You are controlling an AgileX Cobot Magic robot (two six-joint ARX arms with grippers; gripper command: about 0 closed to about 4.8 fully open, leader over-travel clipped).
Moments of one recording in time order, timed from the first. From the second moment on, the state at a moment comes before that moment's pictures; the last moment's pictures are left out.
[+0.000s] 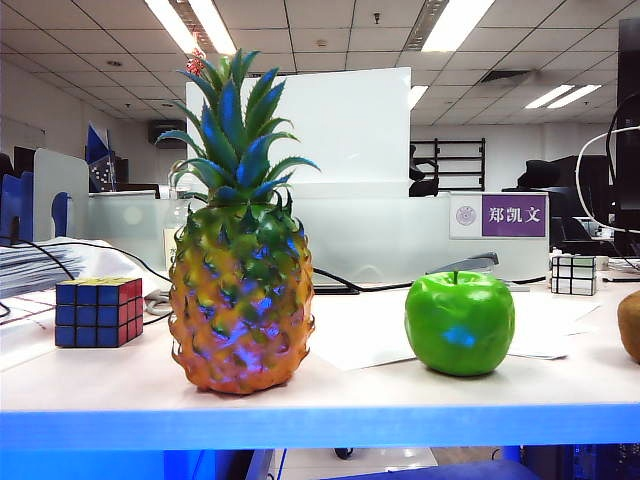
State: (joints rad) left arm 0.05 0.00 0.16 0.07 0.71 -0.51; right arm 0.59 0.00 0.30 -0.51 0.36 0.00
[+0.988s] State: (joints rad) left arm 0.05 0.00 0.16 0.07 0.71 -0.51; right arm -0.05 0.00 0.17 -0.12 -0.06 0.13
